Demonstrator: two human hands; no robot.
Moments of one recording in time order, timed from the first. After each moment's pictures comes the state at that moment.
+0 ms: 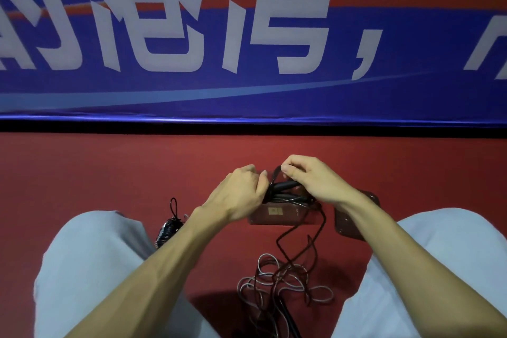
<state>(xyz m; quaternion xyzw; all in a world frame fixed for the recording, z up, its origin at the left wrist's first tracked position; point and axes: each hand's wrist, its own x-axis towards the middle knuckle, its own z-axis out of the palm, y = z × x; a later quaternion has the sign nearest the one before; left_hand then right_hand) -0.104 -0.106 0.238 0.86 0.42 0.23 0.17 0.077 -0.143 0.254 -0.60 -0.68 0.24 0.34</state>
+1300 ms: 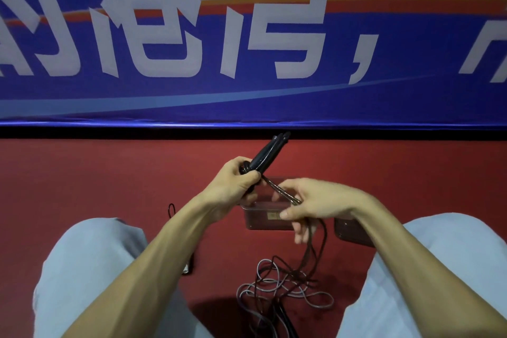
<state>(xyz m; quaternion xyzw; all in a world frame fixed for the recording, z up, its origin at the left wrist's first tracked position) -0.106 -0.098 0.254 0.60 0.37 0.35 0.61 0.073 -0.166 0.272 -0.56 -0.64 0.49 0.16</state>
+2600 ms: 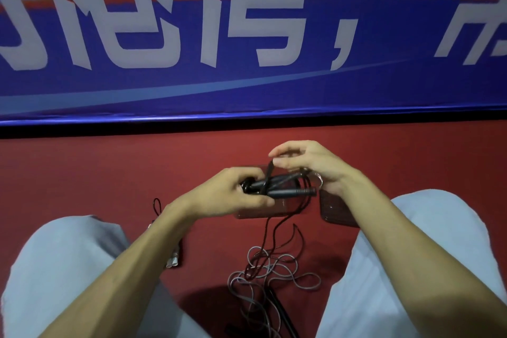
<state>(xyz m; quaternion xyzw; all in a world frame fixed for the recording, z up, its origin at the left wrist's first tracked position) -0.110 -0.118 0.258 0.85 0.25 0.16 0.43 0.096 -0.161 0.274 -0.56 -0.54 0.45 0.44</state>
